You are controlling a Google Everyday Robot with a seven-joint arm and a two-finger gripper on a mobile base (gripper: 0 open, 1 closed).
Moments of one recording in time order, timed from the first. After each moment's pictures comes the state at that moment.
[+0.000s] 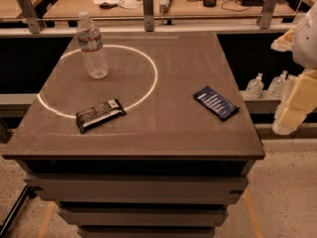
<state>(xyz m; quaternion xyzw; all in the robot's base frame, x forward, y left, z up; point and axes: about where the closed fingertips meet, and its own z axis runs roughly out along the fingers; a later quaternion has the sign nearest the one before) 0.438 -0.216 0.978 -0.60 0.78 -0.04 0.16</state>
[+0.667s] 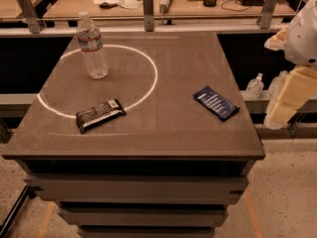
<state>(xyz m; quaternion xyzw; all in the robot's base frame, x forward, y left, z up) 0.453 -0.211 0.974 -0.60 0.78 -0.02 0.17</state>
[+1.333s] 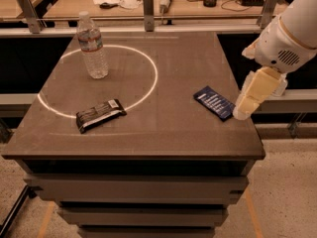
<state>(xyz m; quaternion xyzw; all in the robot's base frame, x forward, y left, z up) 0.503 -0.186 0.934 -0.57 0.79 0.05 0.20</state>
